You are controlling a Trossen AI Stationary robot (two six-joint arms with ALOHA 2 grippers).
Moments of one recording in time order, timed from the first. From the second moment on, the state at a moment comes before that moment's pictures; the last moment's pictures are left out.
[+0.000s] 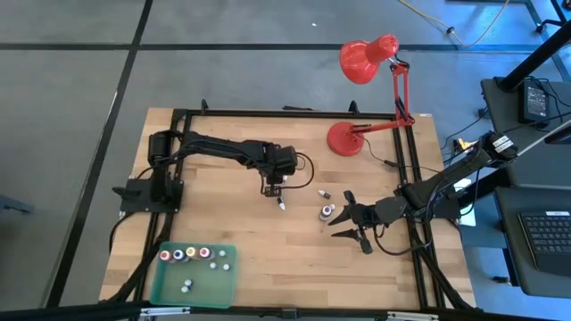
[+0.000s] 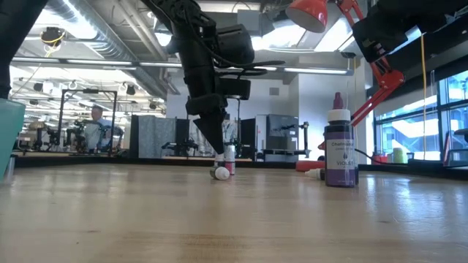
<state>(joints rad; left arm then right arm) 0.18 1.91 1.33 -0.62 -0.10 0.14 0.50 1.12 0.54 0.19 0.20 0.23</state>
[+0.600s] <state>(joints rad) 0.18 1.91 1.33 -0.62 -0.10 0.14 0.50 1.12 0.54 0.19 0.20 0.23</state>
